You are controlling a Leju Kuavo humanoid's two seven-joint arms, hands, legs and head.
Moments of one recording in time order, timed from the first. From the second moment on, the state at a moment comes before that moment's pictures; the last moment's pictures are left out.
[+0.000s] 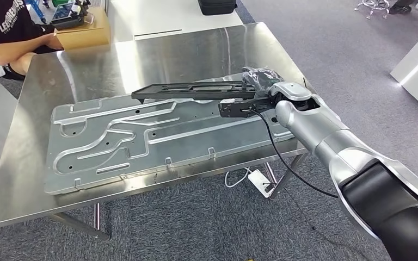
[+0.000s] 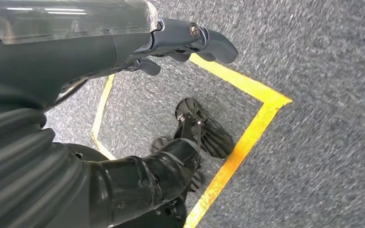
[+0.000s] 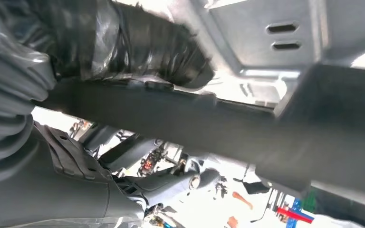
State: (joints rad) left arm -0.11 -0.22 1.32 -0.20 -0.85 0.06 -0.18; right arm -1.22 -0.12 0.49 -0.66 0.70 0.18 -0.09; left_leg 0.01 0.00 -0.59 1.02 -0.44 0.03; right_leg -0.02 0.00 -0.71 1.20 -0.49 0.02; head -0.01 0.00
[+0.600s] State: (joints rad) left arm -0.11 -0.21 1.32 -0.20 -0.85 0.06 -0.17; right arm -1.19 -0.16 0.44 -0.67 0.69 0.19 -0.10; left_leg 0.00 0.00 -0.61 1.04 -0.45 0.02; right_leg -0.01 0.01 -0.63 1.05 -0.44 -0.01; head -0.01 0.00
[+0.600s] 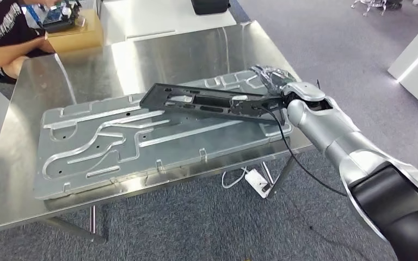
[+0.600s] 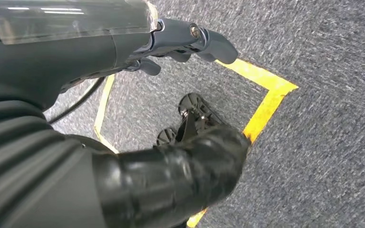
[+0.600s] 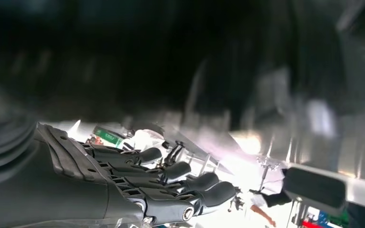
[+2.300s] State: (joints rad) left arm -0.11 -0.22 1.33 -0.20 -0.83 0.04 -0.16; right arm -1.33 -0.26 0.44 -0.70 0.72 0.26 -0.07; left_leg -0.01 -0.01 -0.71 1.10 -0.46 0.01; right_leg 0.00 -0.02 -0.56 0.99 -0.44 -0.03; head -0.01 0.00
